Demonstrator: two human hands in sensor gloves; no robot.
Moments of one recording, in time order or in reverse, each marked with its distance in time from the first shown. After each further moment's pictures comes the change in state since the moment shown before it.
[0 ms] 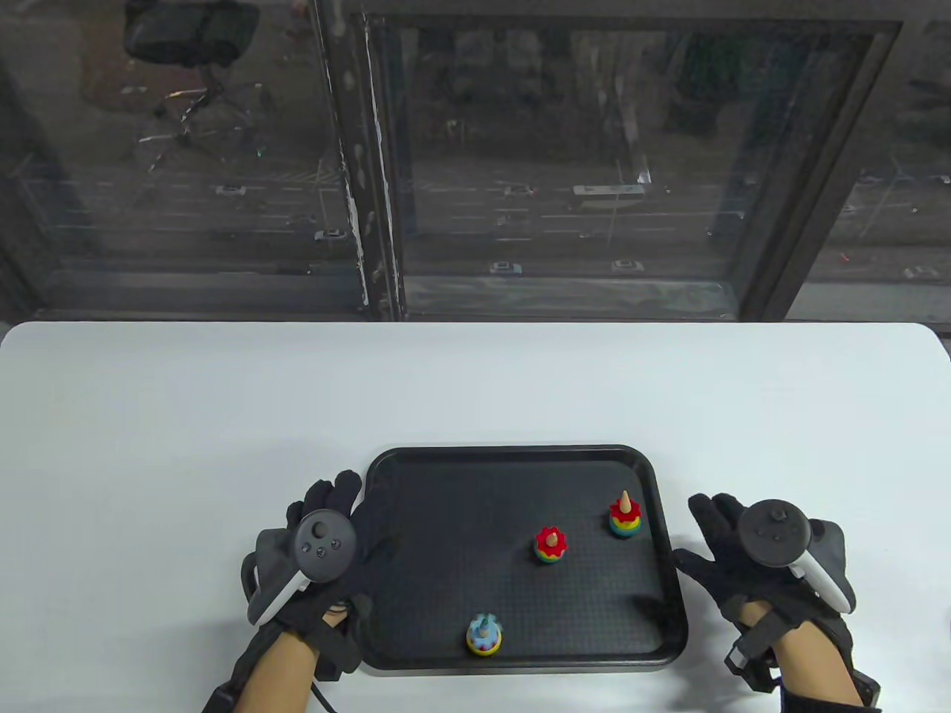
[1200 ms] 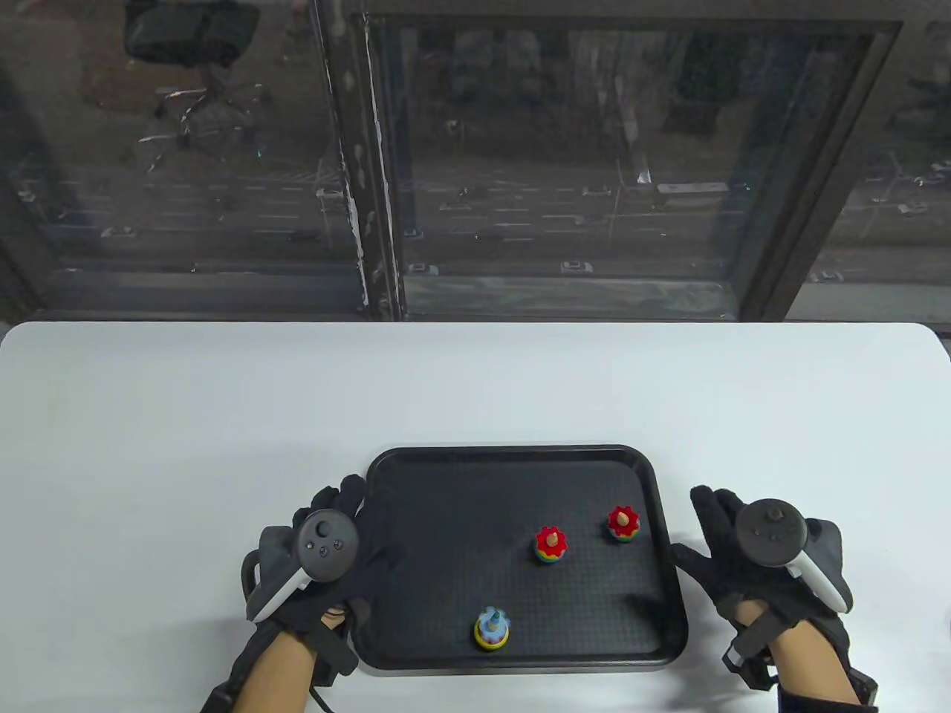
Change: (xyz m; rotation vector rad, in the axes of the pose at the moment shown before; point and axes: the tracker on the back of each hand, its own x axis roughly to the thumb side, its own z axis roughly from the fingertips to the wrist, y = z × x) left_hand 0.002 0.001 0.002 -0.031 -0.010 -0.024; right_hand 0.001 0.000 -0.001 -0.031 0.001 0.016
